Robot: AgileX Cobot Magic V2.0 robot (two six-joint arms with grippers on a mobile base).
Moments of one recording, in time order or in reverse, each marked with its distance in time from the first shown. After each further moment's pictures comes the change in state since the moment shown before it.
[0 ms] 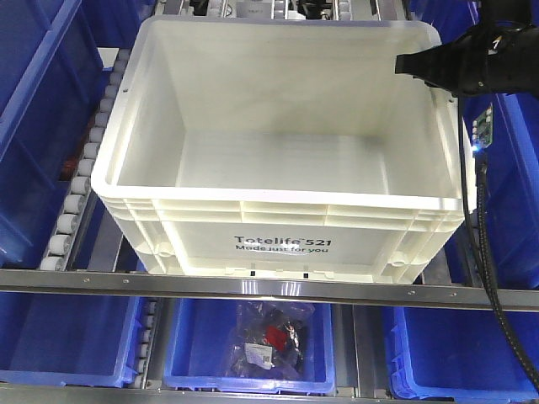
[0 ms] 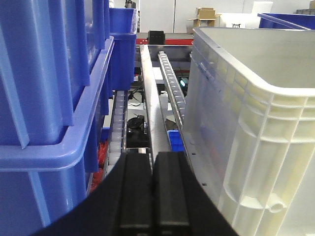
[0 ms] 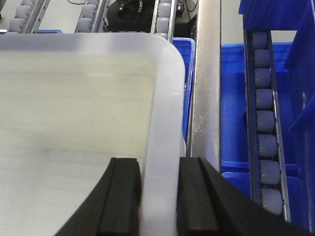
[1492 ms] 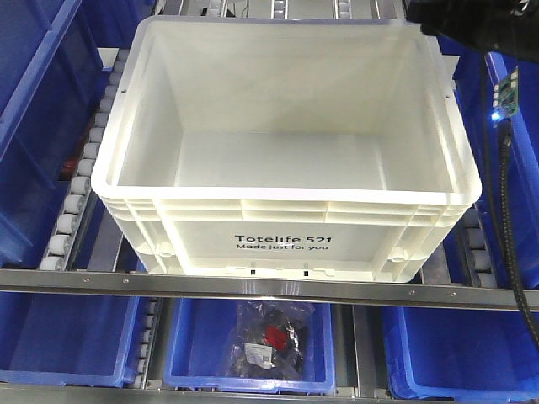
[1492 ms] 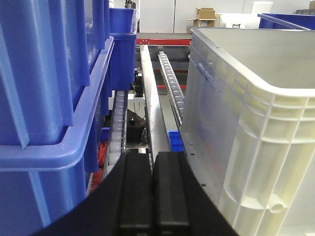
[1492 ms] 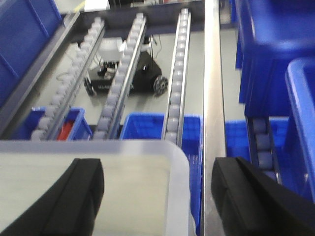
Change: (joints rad) left arm 0.000 0.000 0.000 0.000 0.000 0.000; right arm -0.001 -0.073 -0.004 0.127 -0.203 -0.106
